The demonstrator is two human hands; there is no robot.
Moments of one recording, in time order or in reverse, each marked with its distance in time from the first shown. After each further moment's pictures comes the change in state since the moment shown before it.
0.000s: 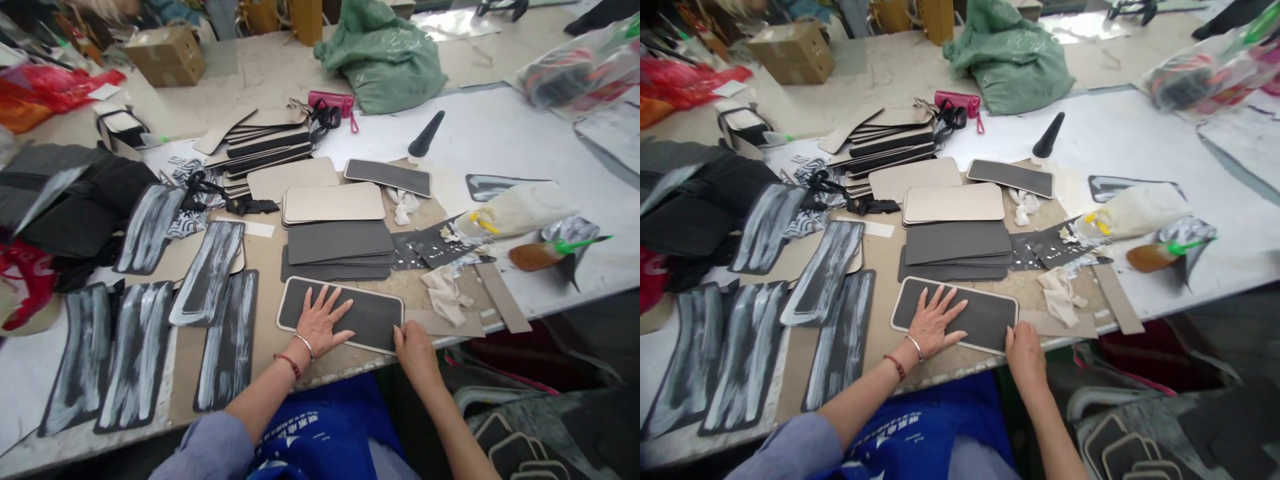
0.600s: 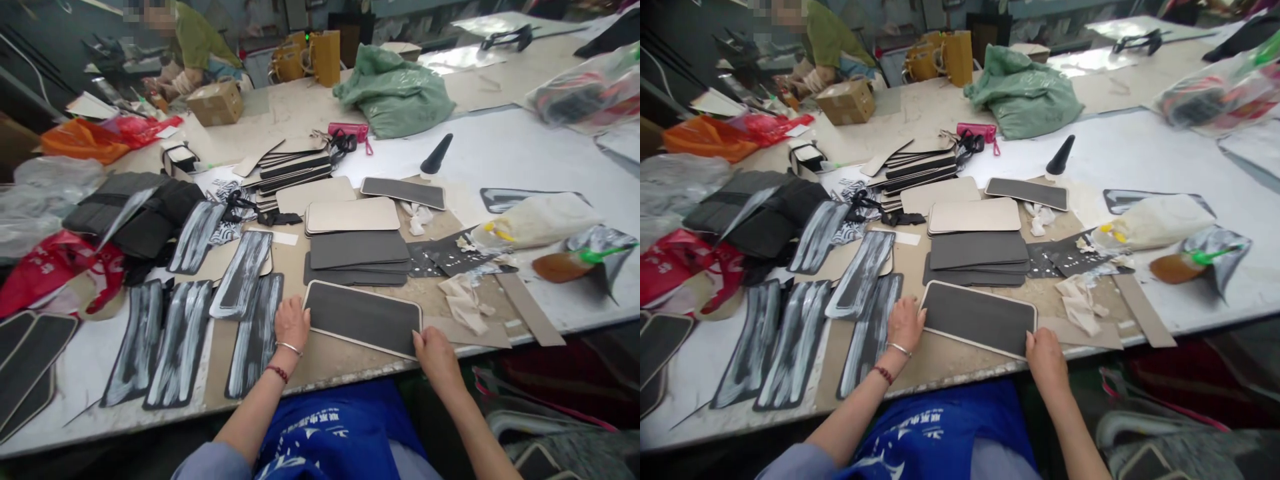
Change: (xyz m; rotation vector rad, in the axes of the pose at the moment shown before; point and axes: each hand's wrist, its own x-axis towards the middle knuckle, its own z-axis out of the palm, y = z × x) left_hand -0.039 -0.039 -0.042 -0.081 0.180 -0.818; right_hand 0.004 -0.001 0.005 0.001 0.047 -0.020
